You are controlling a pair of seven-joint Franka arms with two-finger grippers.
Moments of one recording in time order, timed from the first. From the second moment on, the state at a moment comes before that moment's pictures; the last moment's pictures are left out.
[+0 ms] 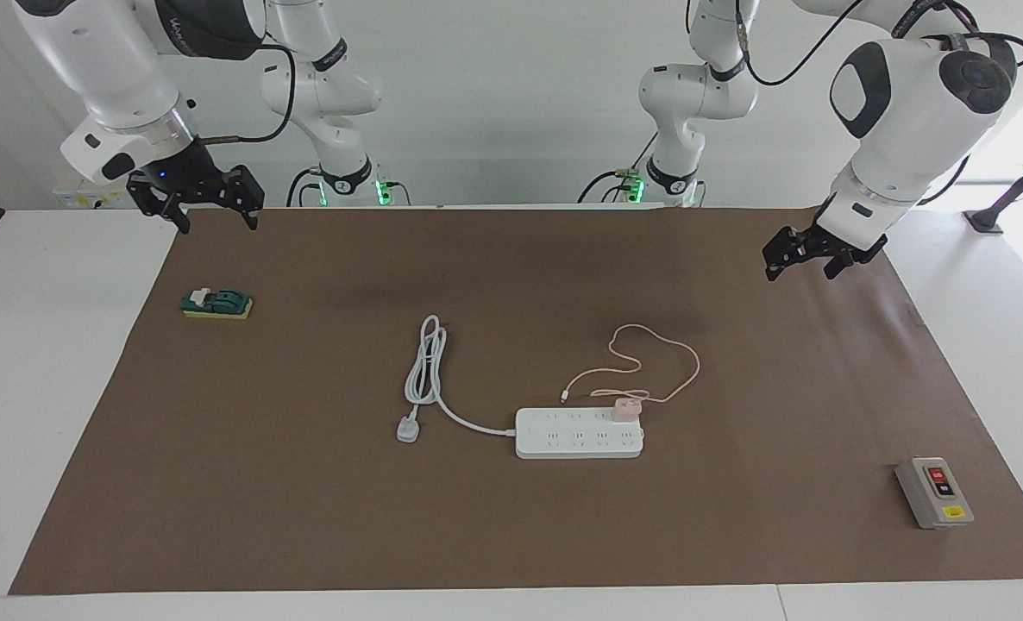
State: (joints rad) left arm -0.18 0.06 0.11 -1.66 -0.02 1.64 -0.01; right arm 0.02 -0.06 -0.06 -1.67 -0.03 1.51 -0.11
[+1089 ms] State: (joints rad) left arm -0.25 0.27 0.11 -1.48 -0.07 1.68 -0.66; right arm 0.01 -0.08 -0.07 -1.70 -0.03 1.52 -0.11
